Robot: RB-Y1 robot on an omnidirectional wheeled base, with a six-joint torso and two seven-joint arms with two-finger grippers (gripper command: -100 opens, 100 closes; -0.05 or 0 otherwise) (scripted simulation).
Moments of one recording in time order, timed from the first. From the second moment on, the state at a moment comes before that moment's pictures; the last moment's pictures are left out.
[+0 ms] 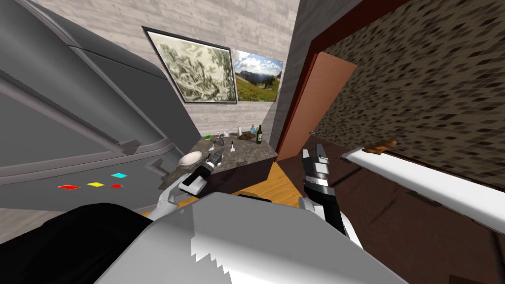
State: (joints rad) left arm 0.47 0.62 0.03 -2.09 0.17 0.08 0.04; right arm 0.54 -0.02 0.01 -2.36 0.10 -0.35 -0.04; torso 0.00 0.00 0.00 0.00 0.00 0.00
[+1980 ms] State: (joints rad) left arm 0.47 1.05 0.03 -1.83 0.28 0.60 -0.01; right arm 0.54 -0.02 0.01 -2.36 0.10 -0.35 -0.04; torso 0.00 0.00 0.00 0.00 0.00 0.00
